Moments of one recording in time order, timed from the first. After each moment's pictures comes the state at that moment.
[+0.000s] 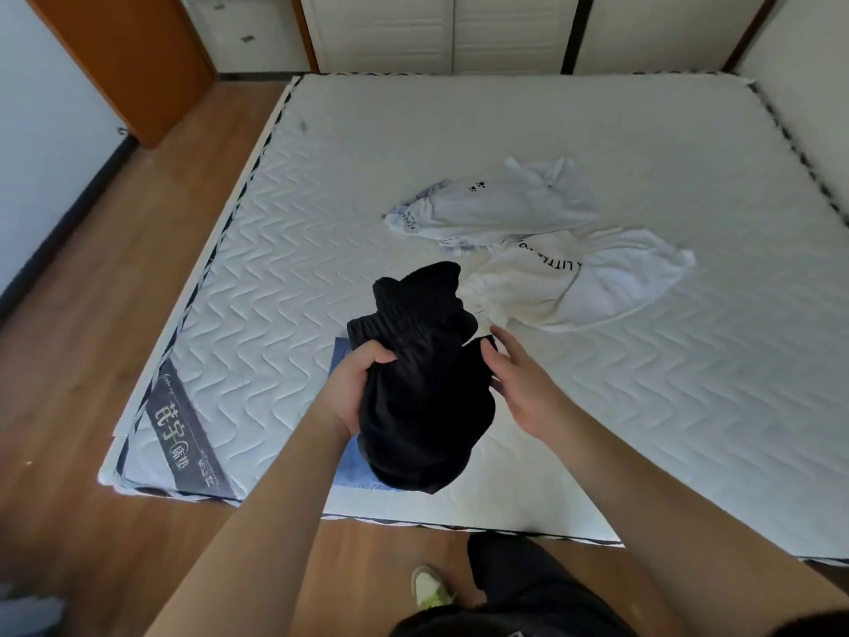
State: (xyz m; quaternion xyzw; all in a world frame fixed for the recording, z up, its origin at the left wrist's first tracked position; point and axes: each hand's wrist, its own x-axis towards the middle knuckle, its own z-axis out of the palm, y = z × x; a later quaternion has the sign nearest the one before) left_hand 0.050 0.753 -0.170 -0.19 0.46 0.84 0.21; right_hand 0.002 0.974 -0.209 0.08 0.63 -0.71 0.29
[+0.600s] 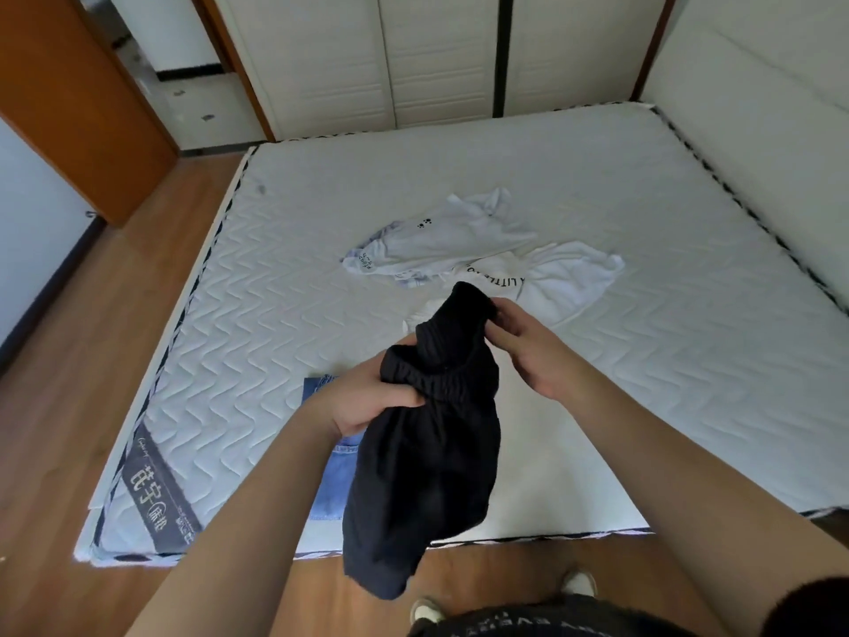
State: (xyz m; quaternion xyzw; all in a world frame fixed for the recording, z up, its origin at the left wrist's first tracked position) left_hand 0.055 0.837 -0.097 0.07 0.67 0.67 0.30; right_hand -0.005 1.076 -0.144 -0.07 0.66 -0.73 0.19
